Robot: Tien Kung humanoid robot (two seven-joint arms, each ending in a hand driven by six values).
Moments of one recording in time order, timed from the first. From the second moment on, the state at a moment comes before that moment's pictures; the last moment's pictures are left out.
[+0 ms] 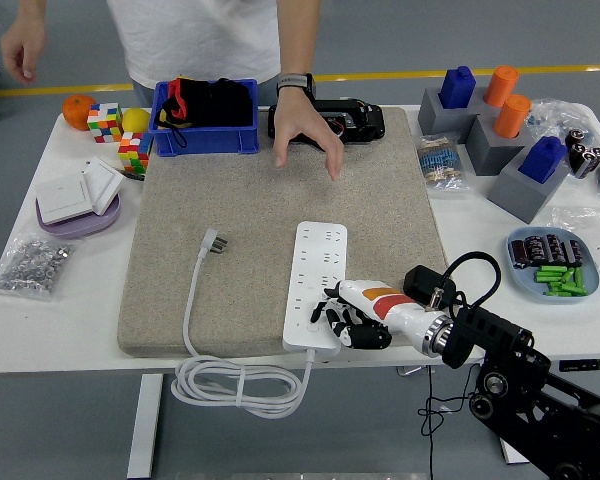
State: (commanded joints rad) left arm -0.14 0.07 -1.48 -0.18 1.43 -0.07 0.34; right arm 0.33 -0.21 0.72 1.38 -1.86 0.05 -0.02
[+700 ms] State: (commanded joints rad) left arm -0.13 0.07 -1.47 -0.18 1.43 -0.07 0.34; right arm 0.34 -0.22 0.69 1.35 -1.88 0.04 -0.01
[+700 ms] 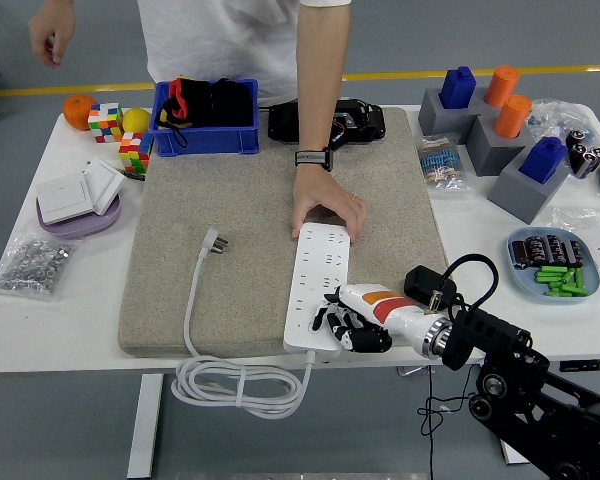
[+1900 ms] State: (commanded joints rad) left arm -0.15 0.07 -1.47 -0.18 1.43 -0.08 0.34; right arm 0.22 -0.23 1.02 1.44 -1.79 -0.11 0.02
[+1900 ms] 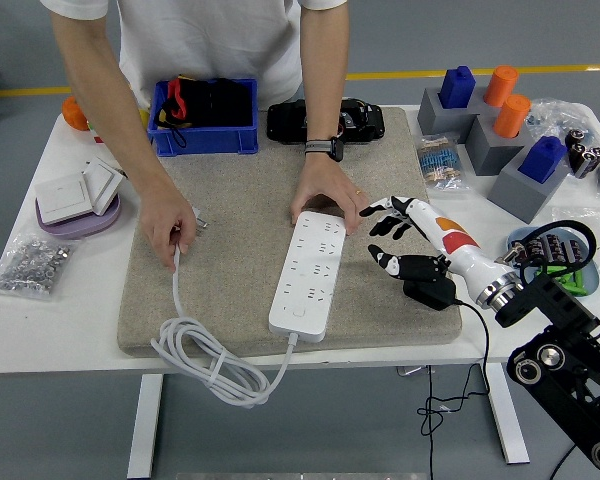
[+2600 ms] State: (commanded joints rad) left arm -0.16 0.06 -1.46 -0.18 1.42 -0.07 0.34; right arm 0.14 -0.24 1.11 1.33 -1.82 -0.09 0.04
